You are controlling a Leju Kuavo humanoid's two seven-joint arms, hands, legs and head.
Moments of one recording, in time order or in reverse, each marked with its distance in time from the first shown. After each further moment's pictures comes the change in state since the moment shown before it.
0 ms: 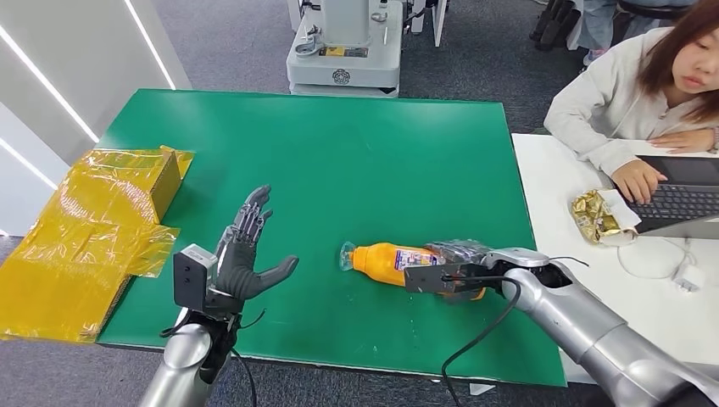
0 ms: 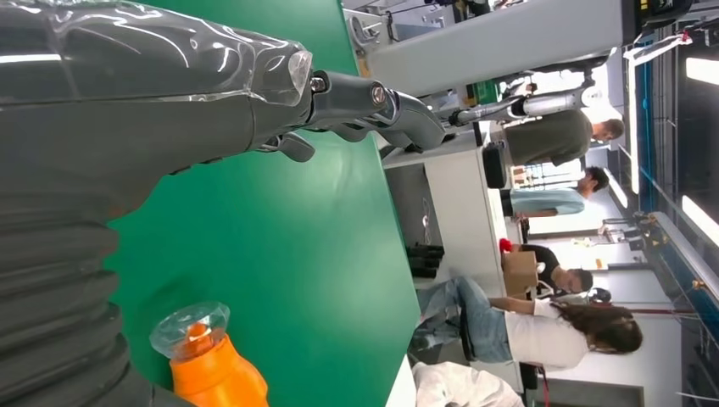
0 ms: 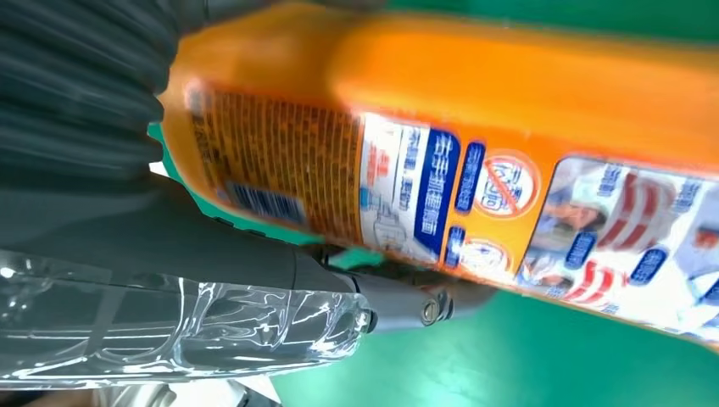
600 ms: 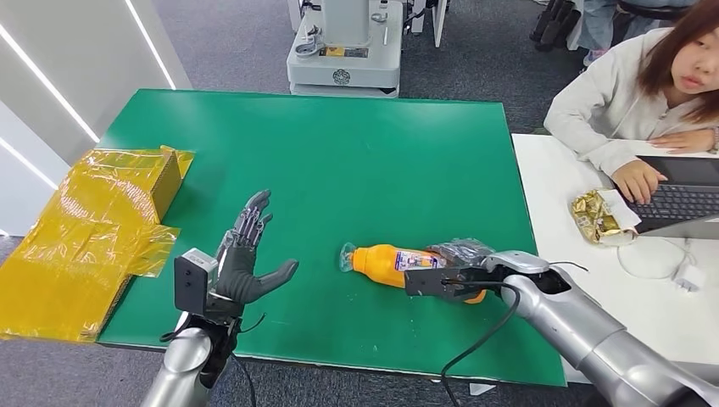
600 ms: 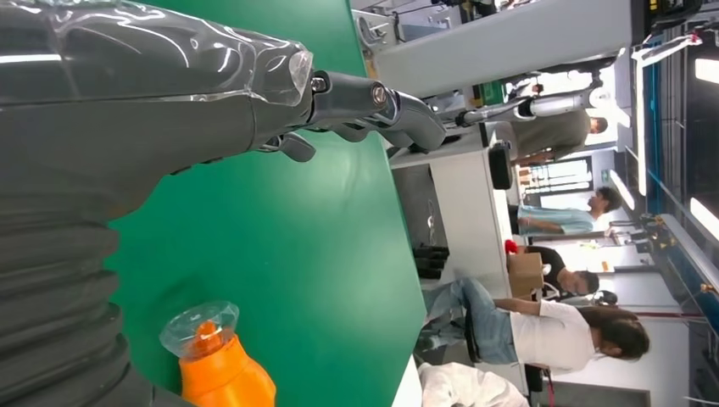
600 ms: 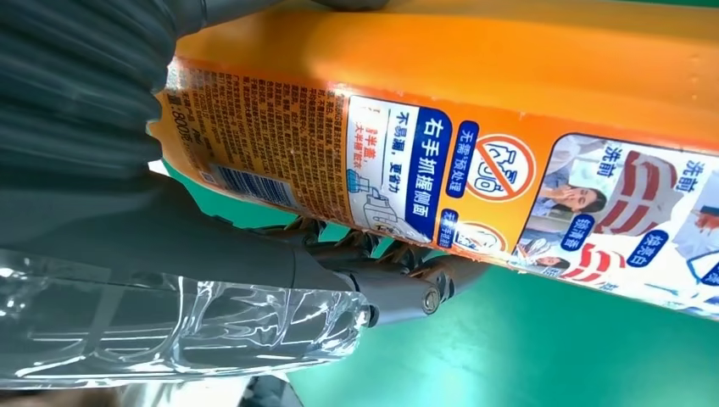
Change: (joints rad) left arm 0.018 -0.003 0.002 0.000 -0.004 0.004 -0.005; right arm 0.031 -0.002 -0.013 -0.004 0.057 -0.095 -0.022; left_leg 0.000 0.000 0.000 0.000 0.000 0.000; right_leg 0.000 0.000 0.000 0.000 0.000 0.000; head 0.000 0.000
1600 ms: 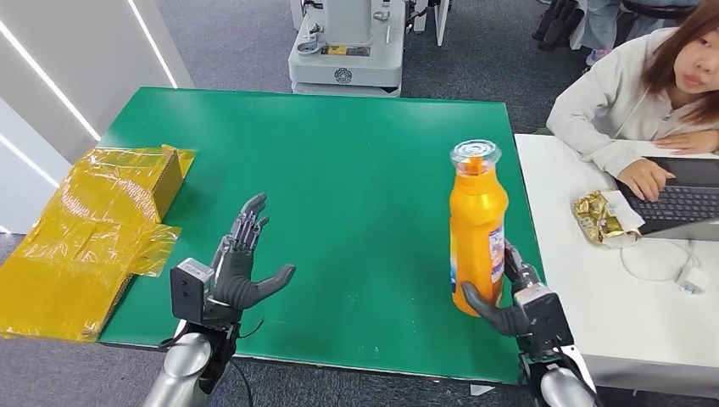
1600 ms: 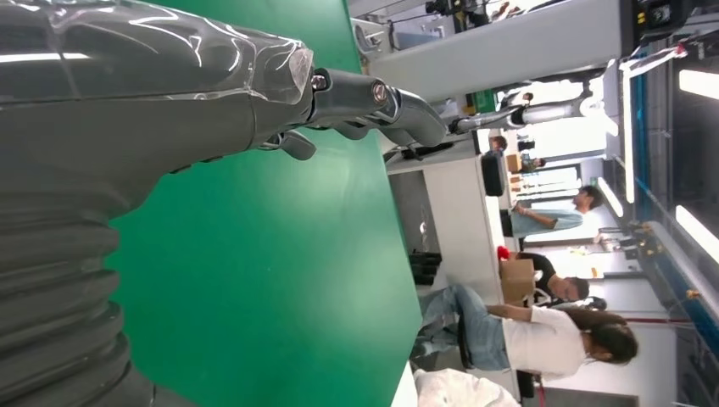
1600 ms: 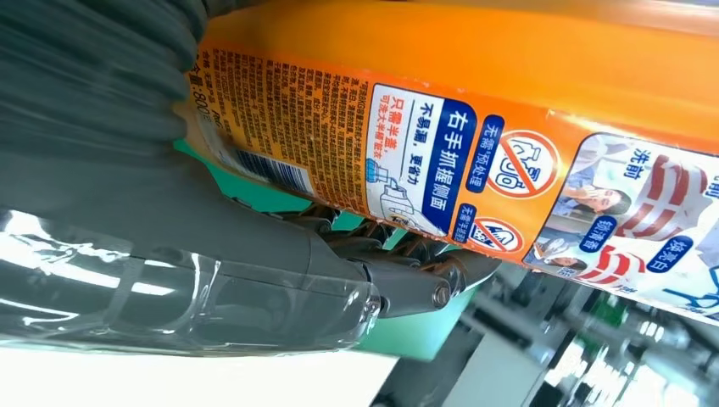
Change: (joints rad) left arm 0.009 0.019 -0.018 0.014 0.021 0.030 -0.063; right arm 0.698 0.125 -0.727 -0.468 -0.384 -0.474 -0.456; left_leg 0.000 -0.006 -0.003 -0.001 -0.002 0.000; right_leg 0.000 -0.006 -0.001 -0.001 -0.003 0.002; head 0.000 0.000
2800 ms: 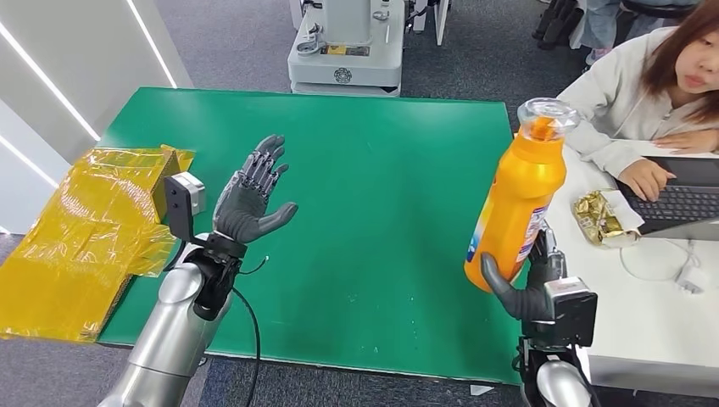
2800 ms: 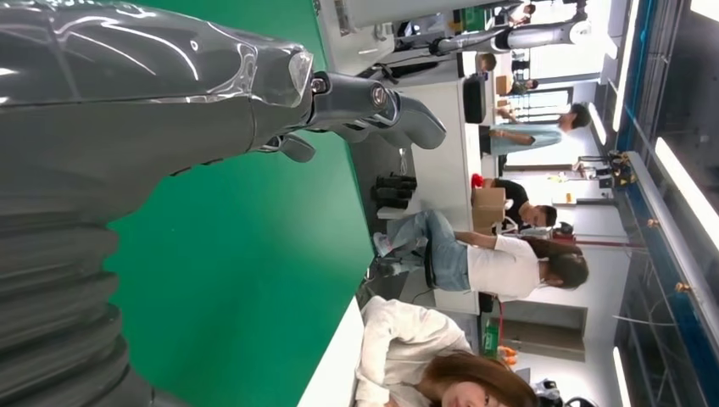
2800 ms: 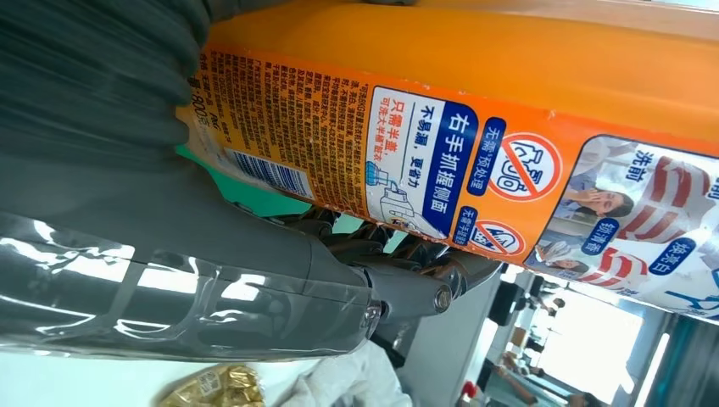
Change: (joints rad) left arm -0.298 0.026 0.005 0.131 0.232 -0.198 0.188; right arm -0.006 0.149 -0.111 -0.096 0.054 -0.081 -0.047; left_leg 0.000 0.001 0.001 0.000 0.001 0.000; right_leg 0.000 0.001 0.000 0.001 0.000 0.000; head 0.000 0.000
